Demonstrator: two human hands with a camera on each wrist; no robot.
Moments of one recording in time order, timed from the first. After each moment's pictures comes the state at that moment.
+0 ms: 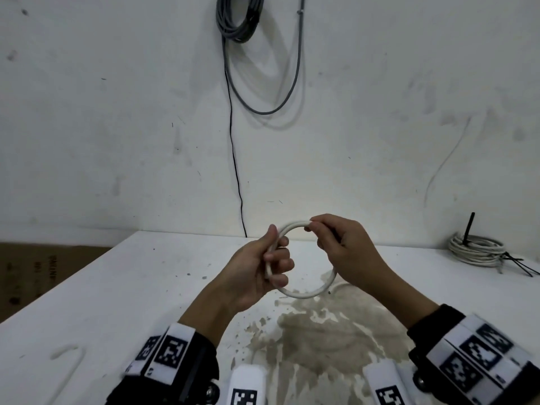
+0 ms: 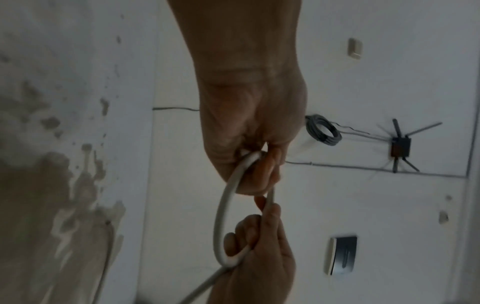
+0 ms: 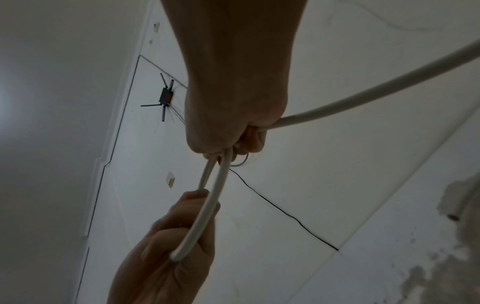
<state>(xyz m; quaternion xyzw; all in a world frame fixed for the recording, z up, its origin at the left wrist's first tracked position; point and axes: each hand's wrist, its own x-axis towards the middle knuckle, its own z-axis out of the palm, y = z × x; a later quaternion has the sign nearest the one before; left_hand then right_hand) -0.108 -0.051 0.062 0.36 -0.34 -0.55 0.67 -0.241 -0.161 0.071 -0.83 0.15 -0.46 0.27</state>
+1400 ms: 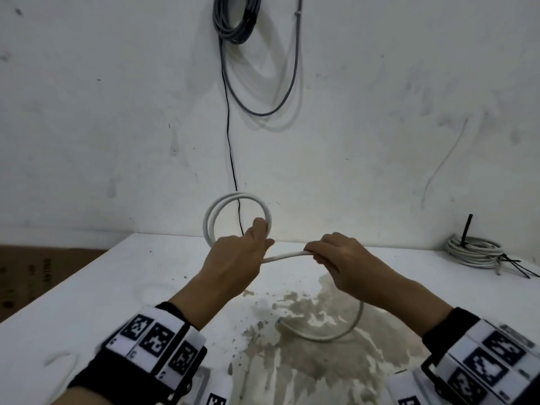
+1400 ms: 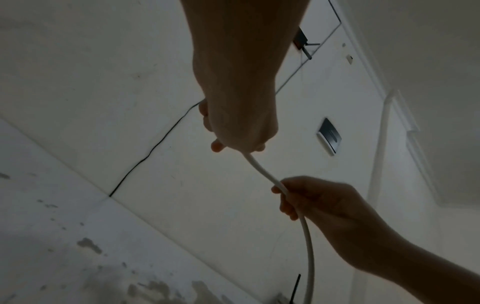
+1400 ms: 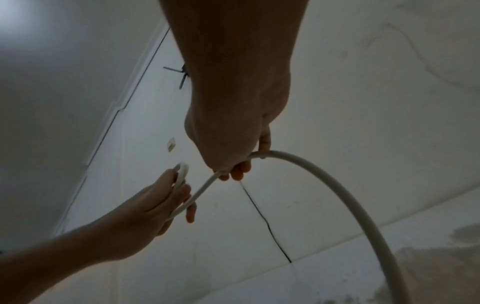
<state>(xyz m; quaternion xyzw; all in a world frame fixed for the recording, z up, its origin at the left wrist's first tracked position) -0.078 -0.056 0.060 0.66 -0.65 0.32 0.20 -0.255 -0.187 0.051 -0.93 0.08 -0.34 -0.07</state>
